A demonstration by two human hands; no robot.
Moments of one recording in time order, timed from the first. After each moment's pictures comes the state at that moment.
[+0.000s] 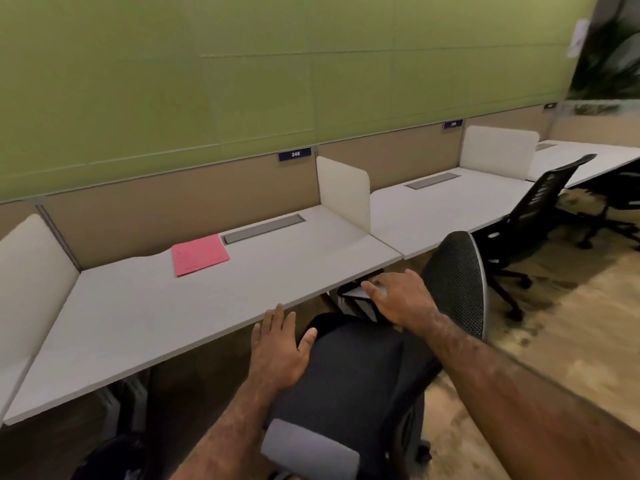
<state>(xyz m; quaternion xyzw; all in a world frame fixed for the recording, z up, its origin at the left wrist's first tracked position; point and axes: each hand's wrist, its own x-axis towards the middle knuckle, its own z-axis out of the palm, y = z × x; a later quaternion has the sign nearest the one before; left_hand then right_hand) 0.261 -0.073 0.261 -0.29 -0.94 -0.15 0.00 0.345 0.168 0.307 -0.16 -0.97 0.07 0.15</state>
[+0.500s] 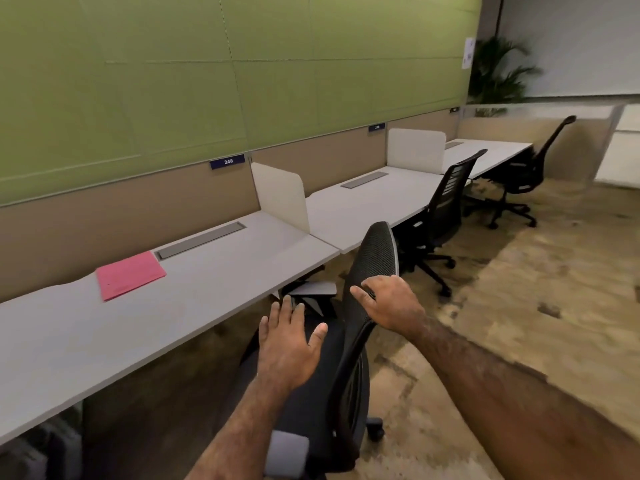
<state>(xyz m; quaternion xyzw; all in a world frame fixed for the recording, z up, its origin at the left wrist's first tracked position) 0.365 -0.001 0.282 -0.40 -0.89 -0.20 0.02 0.466 0.201 0.296 -0.27 -0.93 0.12 0.20</state>
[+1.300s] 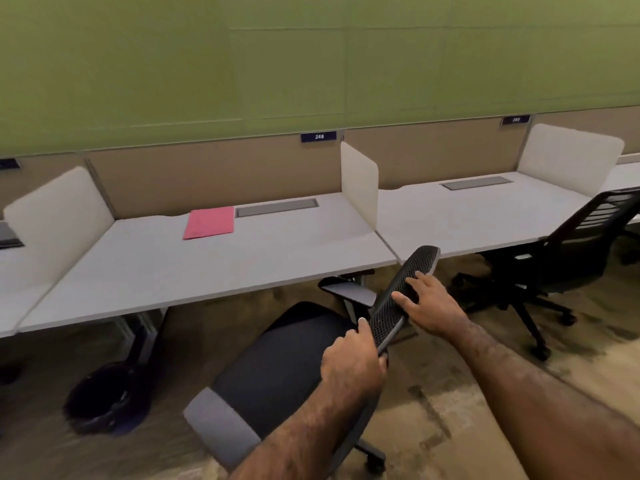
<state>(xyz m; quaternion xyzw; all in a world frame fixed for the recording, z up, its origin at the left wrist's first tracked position) 0.437 0.218 0.278 -0.24 -0.96 -0.15 -0.05 0.404 0.428 0.265 -0.17 -0.97 0.19 0.07</state>
